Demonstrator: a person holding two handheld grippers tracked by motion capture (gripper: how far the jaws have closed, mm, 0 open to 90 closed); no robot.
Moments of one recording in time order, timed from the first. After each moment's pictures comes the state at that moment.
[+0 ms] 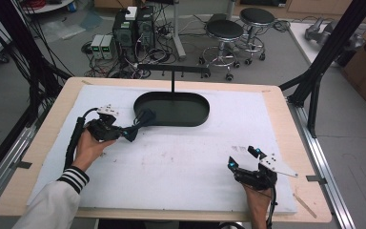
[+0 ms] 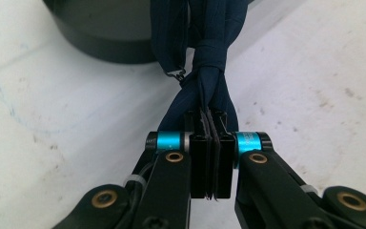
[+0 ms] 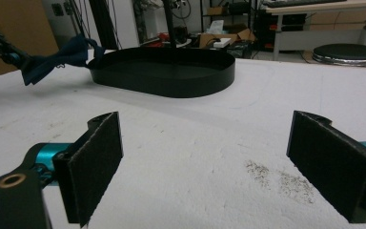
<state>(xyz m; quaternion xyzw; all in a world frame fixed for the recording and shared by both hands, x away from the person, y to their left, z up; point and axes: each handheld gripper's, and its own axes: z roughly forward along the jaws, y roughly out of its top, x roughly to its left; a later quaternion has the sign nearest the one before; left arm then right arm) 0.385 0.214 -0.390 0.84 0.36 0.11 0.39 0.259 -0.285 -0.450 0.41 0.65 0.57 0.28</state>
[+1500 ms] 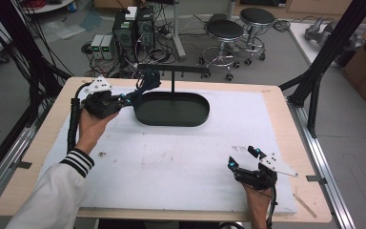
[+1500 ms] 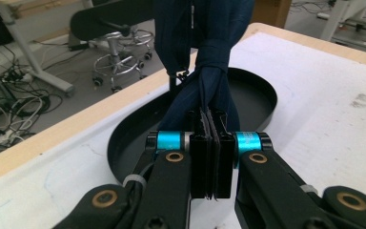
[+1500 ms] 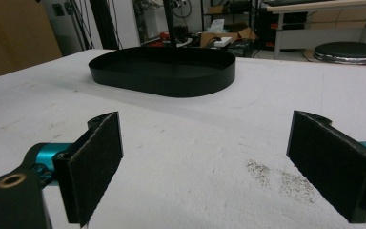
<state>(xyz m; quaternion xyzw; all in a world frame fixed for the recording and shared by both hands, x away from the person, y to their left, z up) 0.404 0.206 -0.321 0.77 0.31 0.22 0.51 0.260 -0.285 -0.450 0.42 0.65 0.57 0.28</state>
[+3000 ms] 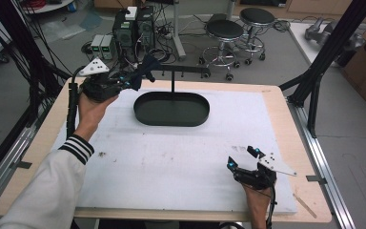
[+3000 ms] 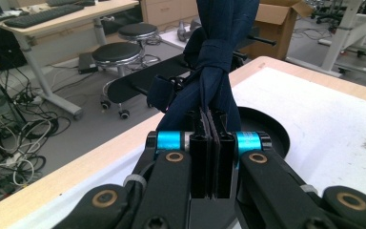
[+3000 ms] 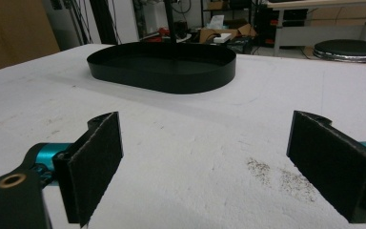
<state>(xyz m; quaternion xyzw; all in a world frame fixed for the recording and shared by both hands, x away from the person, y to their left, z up) 0.424 0.205 -0.286 0.75 0.30 0.24 0.54 0.261 -0.283 -0.450 0.42 0.66 0.56 0.28</state>
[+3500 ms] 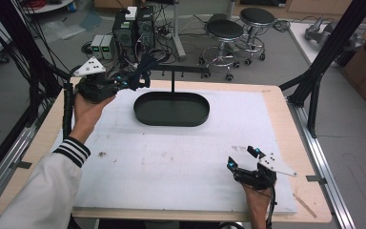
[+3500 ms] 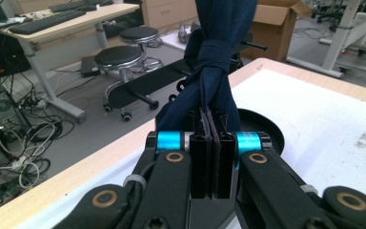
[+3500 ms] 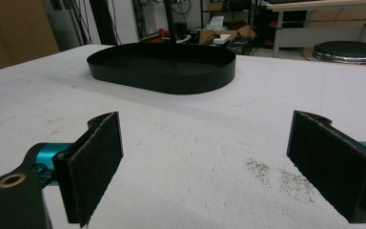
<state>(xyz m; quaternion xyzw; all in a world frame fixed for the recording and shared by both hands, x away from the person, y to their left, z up) 0.413 0.208 -0.276 0.75 0.30 0.25 0.53 0.260 -0.283 -0.450 0.41 0.66 0.56 0.28</state>
